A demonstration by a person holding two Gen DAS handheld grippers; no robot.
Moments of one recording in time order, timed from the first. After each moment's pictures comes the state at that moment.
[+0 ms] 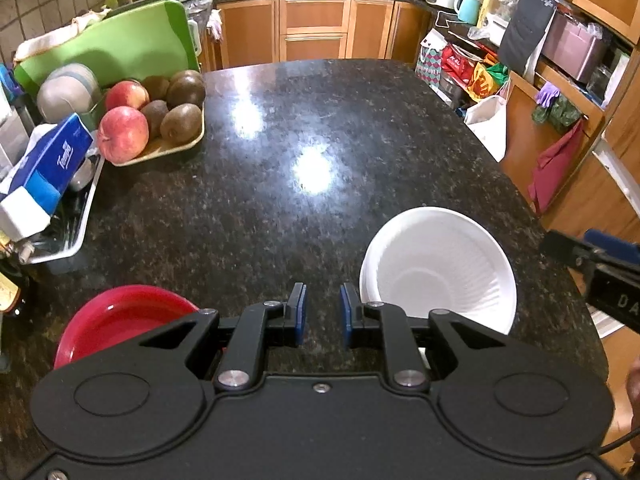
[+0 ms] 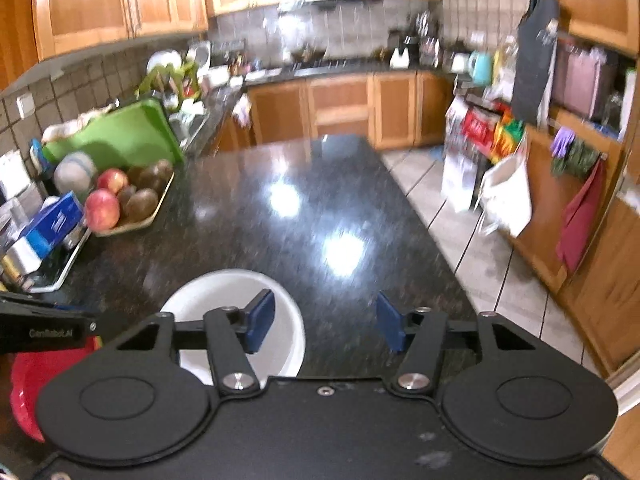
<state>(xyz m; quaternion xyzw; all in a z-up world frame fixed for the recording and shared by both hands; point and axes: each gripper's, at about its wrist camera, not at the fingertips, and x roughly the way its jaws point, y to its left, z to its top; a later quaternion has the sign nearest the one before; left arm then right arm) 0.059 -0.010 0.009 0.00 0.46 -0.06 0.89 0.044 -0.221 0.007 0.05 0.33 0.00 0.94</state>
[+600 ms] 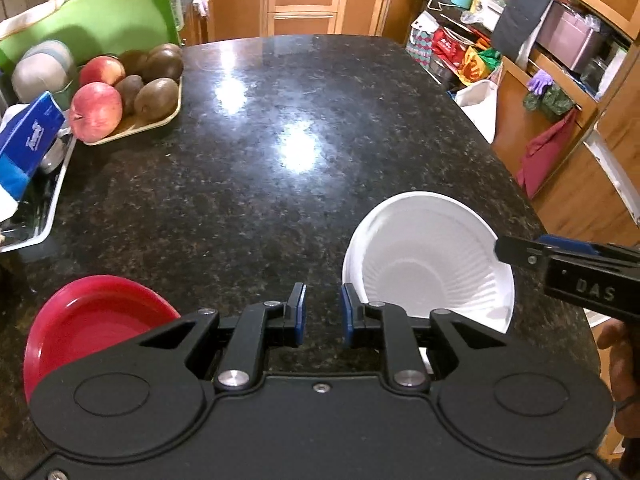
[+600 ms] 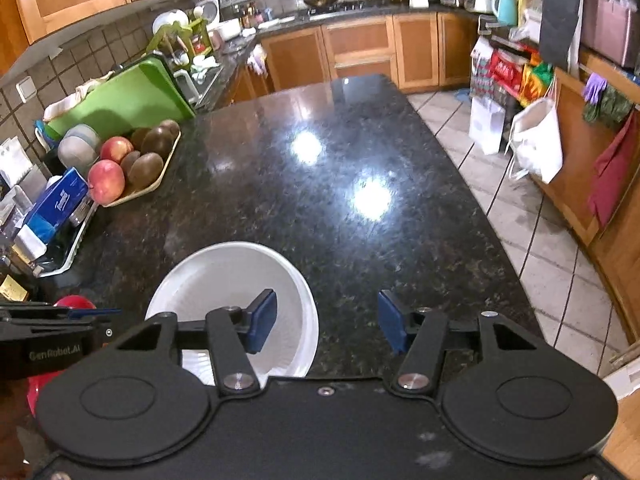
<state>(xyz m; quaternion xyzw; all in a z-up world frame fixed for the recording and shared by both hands) 0.072 -0.016 -0.009 -0.01 0.49 -0.08 0.87 0.095 -0.229 -0.024 0.09 0.43 0.05 0.90</state>
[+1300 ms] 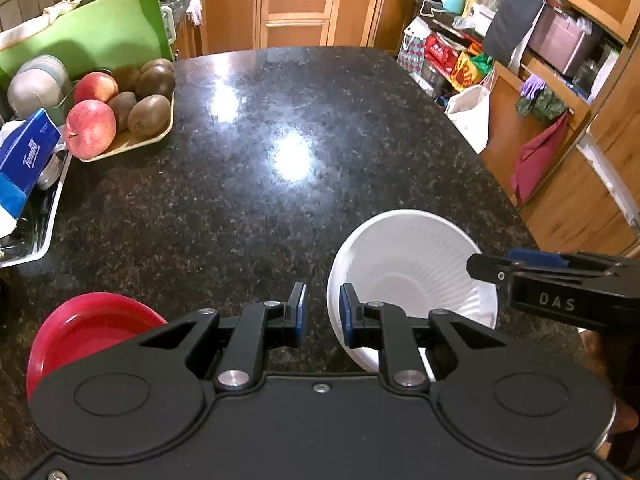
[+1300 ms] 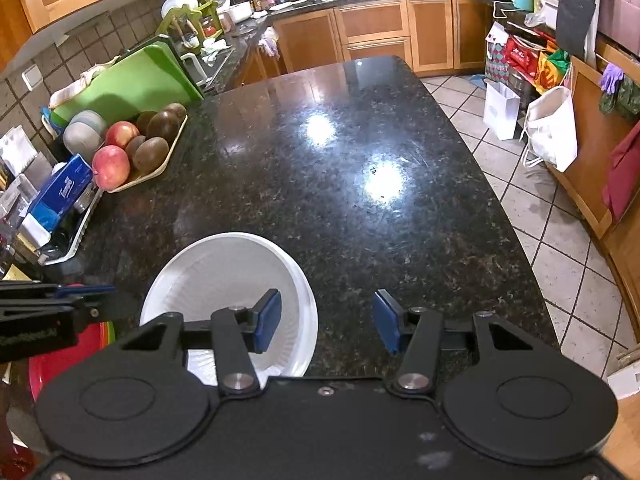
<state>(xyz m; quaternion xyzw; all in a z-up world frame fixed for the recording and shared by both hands) 0.078 -0.022 0.001 -0.01 0.48 -0.09 0.87 0.105 -0.230 -0.031 0.08 0.45 0.08 0.89</state>
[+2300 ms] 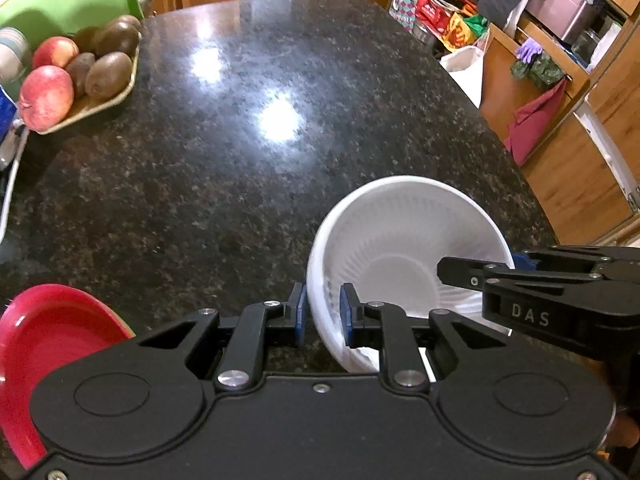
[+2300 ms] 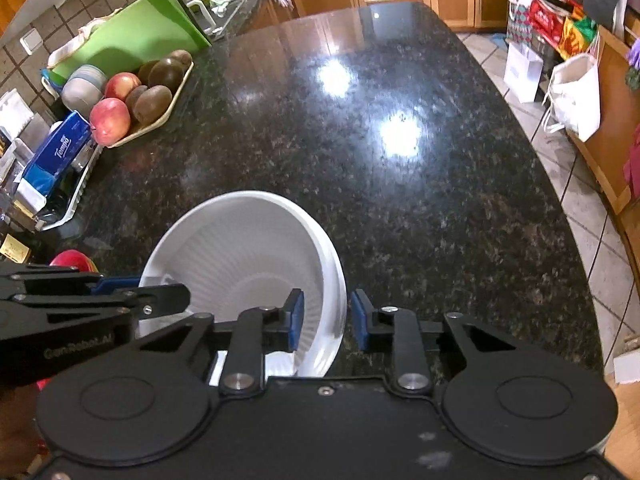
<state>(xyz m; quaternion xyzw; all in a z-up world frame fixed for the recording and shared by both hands) 0.101 -0.036 -0.034 -0.01 0.54 -0.11 0.84 0.129 -0.216 -0.062 0.08 0.52 0.10 0.85</state>
